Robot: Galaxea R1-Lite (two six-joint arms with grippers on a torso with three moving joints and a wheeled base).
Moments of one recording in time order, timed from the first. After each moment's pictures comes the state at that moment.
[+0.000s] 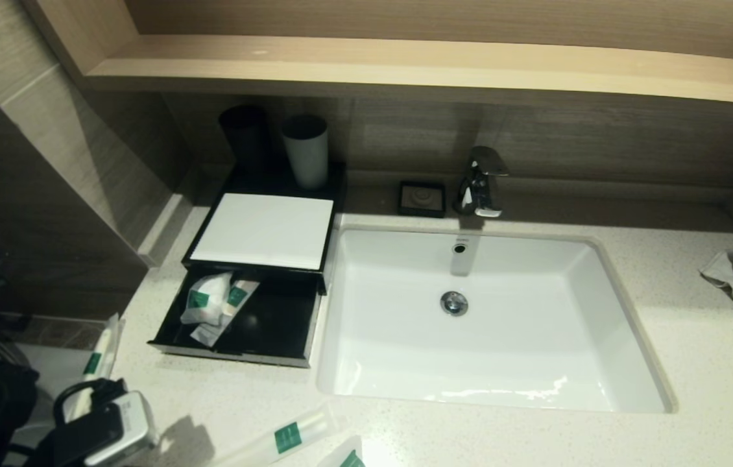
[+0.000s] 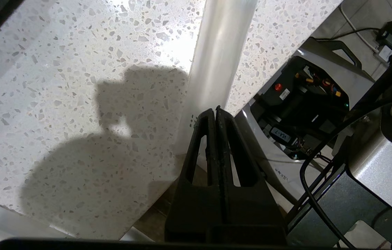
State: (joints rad) left arm -0.27 1.18 -0.34 0.01 -0.34 0.61; right arm 0.00 0.00 -0.01 0.03 0.00 -0.01
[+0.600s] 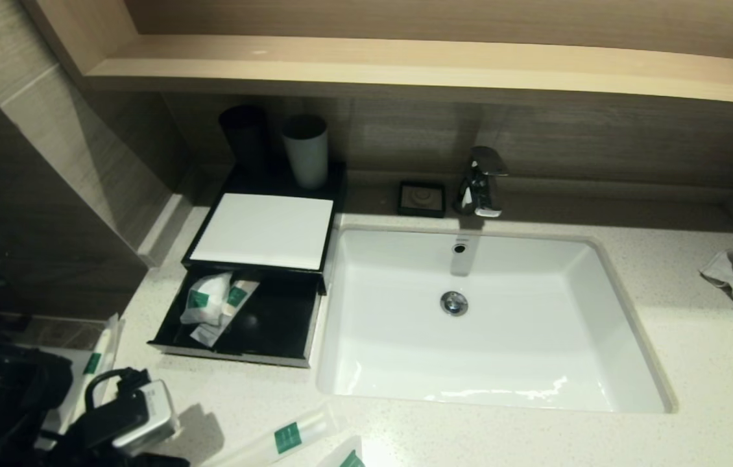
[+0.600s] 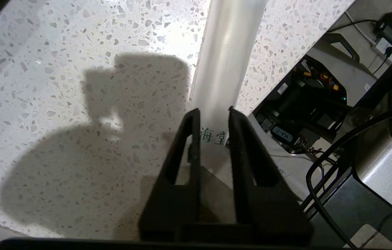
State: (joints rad) left arm -0.27 1.27 -0.36 -0.02 -0.34 0.63; right arm 0.00 0.00 -0.01 0.03 0.00 -0.01
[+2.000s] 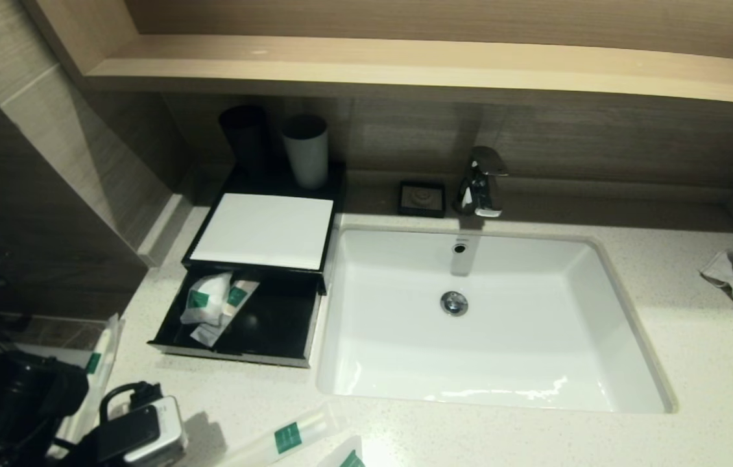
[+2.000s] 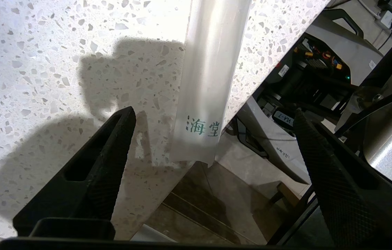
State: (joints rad) left arm -0.28 1.31 -0.35 -0.01 -0.32 0.68; right arm 0.00 0.00 -0.01 0.03 0.00 -0.01
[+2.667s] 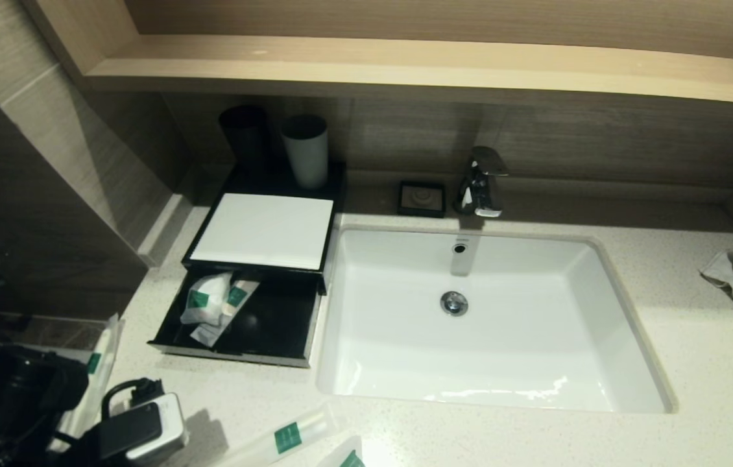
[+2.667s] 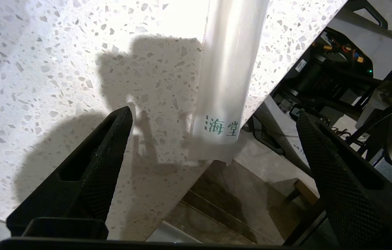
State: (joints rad) left arm -0.28 1.31 -0.36 -0.01 -0.27 0.72; right arm 0.00 0.00 -0.01 0.03 0.00 -0.01
